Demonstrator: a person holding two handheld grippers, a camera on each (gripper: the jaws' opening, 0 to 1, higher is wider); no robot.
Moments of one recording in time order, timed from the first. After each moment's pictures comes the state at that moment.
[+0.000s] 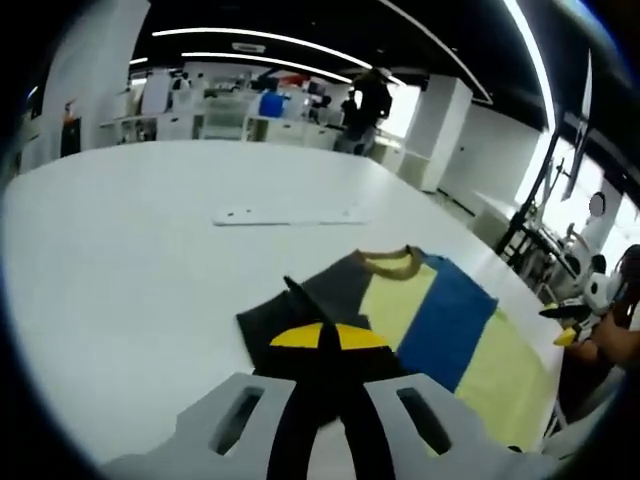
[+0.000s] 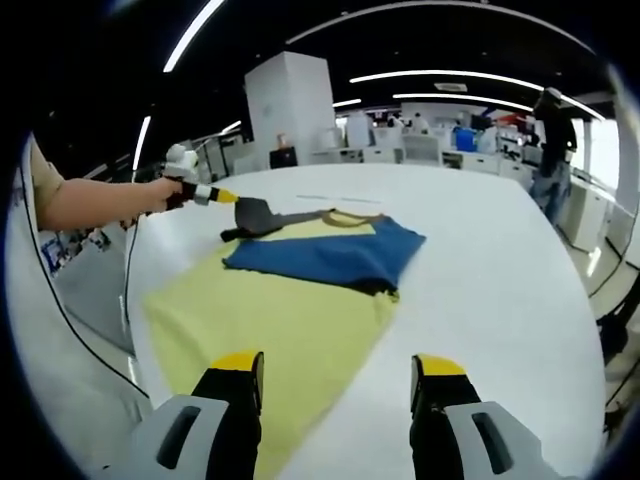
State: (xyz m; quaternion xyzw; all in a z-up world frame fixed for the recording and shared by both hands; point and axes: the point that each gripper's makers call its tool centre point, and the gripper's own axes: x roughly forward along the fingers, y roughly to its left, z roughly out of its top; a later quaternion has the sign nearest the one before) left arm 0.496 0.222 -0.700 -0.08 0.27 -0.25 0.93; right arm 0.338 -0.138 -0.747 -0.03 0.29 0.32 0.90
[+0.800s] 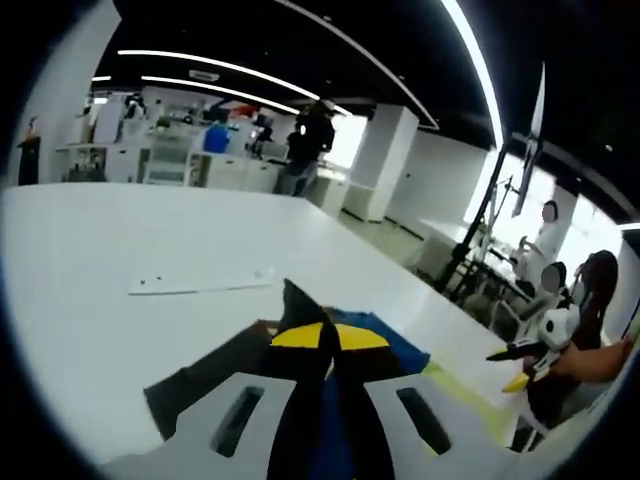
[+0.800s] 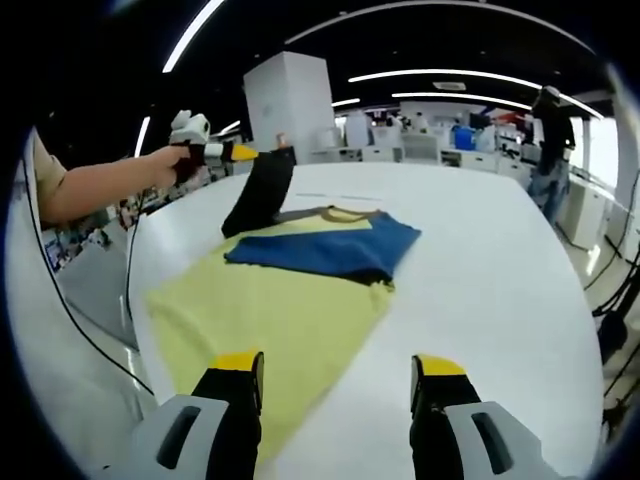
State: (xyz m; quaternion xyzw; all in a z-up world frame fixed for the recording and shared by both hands) left arm 0.512 0.123 -0.633 -0.10 0.20 -0.35 0.91; right arm 0.329 -0.150 -0.750 -0.02 0.29 0.32 0.90
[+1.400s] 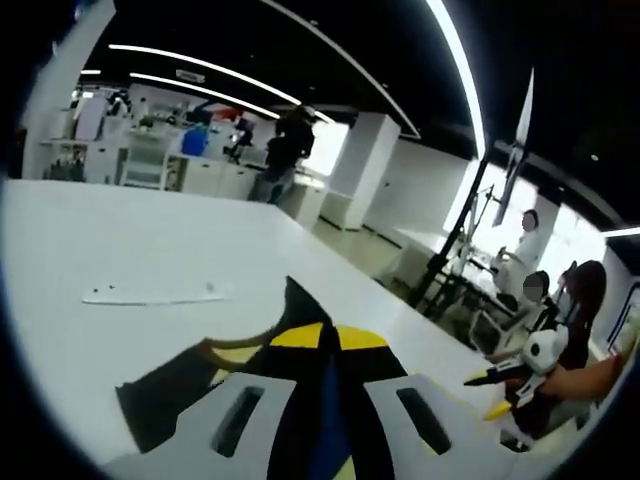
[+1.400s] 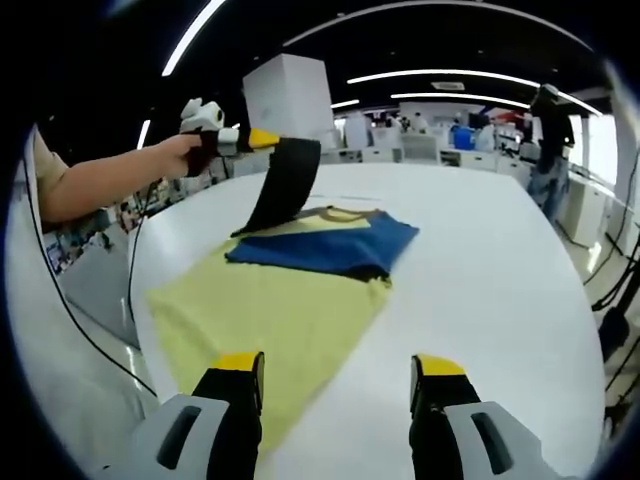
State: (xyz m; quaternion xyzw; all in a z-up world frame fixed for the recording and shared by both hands) left arm 0.514 0.055 -0.622 -0.12 0.19 -0.39 0.89; right arm 0.325 -0.155 -0.751 -0.01 0.29 0.32 0.90
